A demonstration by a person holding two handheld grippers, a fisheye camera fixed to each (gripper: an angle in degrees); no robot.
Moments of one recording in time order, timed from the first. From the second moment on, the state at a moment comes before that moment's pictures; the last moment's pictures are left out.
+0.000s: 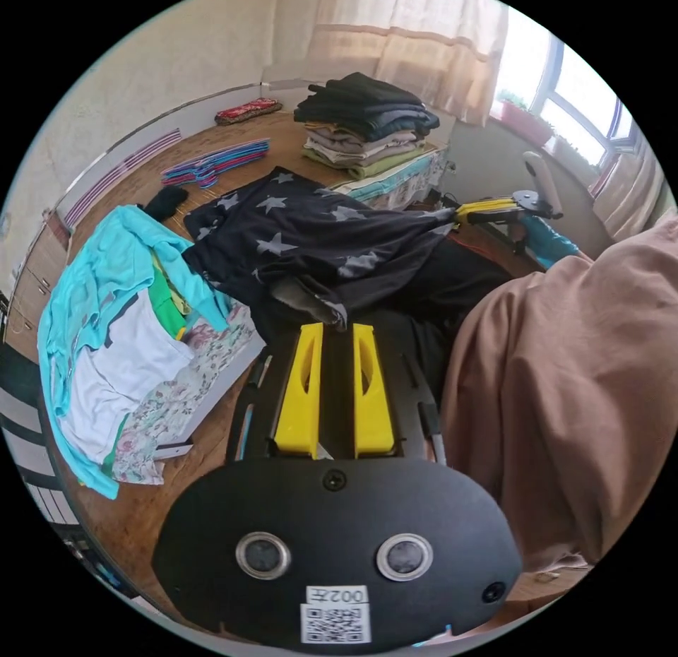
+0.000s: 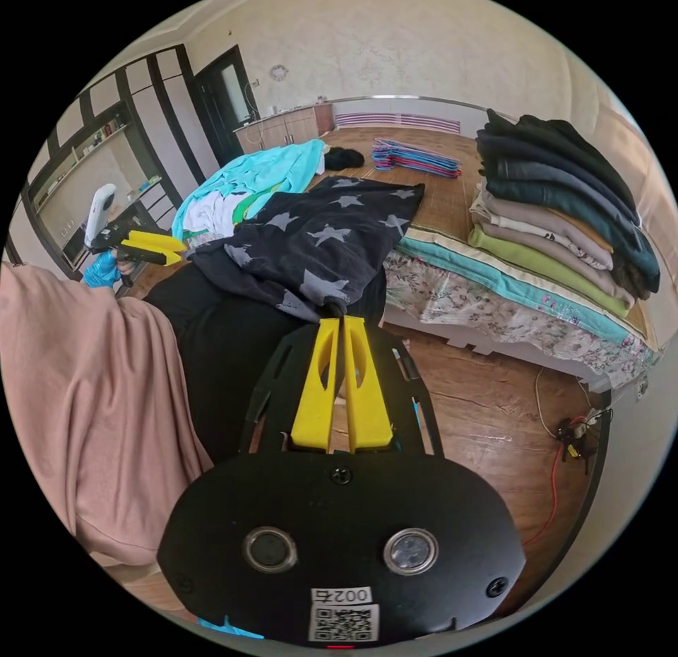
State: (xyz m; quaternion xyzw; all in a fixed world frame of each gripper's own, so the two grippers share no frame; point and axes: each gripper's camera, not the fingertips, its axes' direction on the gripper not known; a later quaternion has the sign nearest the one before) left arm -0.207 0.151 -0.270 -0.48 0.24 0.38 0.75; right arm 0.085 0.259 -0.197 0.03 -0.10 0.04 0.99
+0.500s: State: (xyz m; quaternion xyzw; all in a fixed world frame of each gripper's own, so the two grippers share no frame) left arm -0.187 0.185 -0.292 -0.45 0.15 0.41 0.78; right arm 0.080 0.271 -0.209 0.05 -0.09 0.05 0.99
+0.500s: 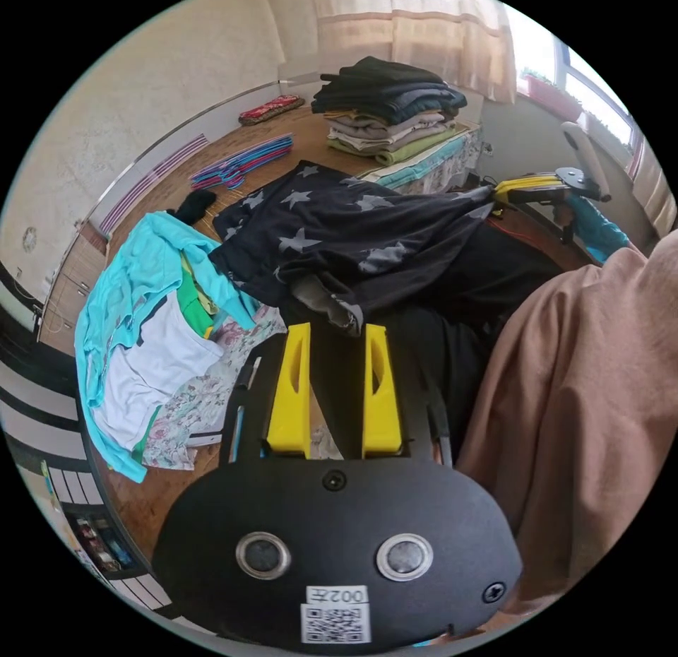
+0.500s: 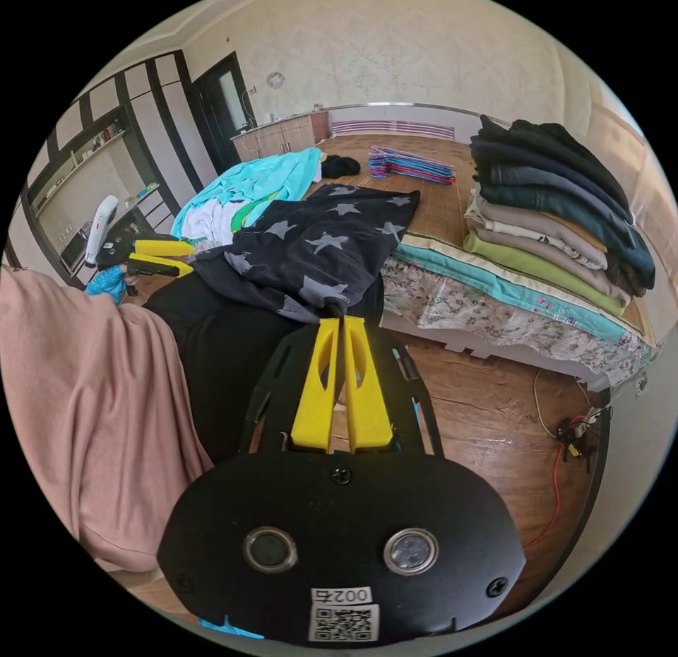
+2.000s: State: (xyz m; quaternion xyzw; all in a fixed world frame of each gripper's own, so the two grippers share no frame) left arm -0.177 0.178 -0.309 -0.41 0.15 0.46 0.78; right arm 0.081 0.280 -0.230 0.08 -0.09 0.05 0.99
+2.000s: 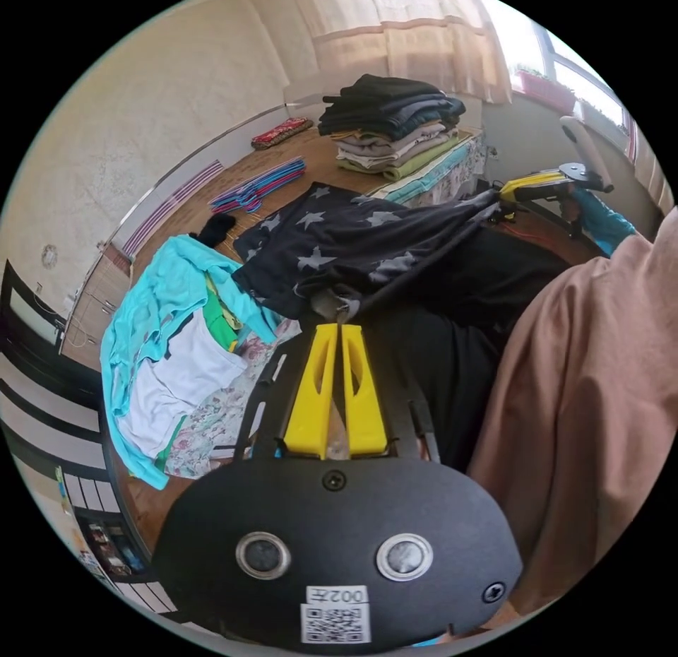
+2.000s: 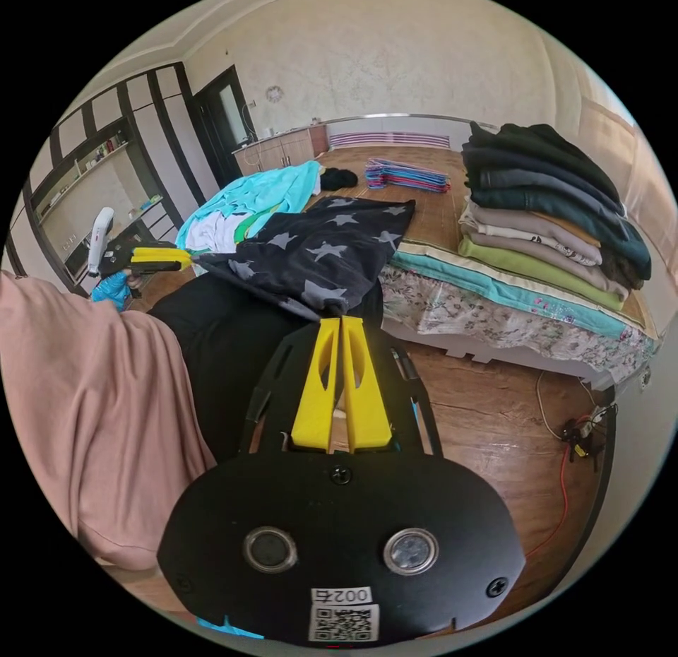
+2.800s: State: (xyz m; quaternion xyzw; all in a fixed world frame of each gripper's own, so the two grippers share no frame) left arm -0.181 0.168 -0.262 -0.48 0.25 0.42 0.73; right arm 0.046 0.261 -0.235 0.04 -0.05 -0.02 1.00
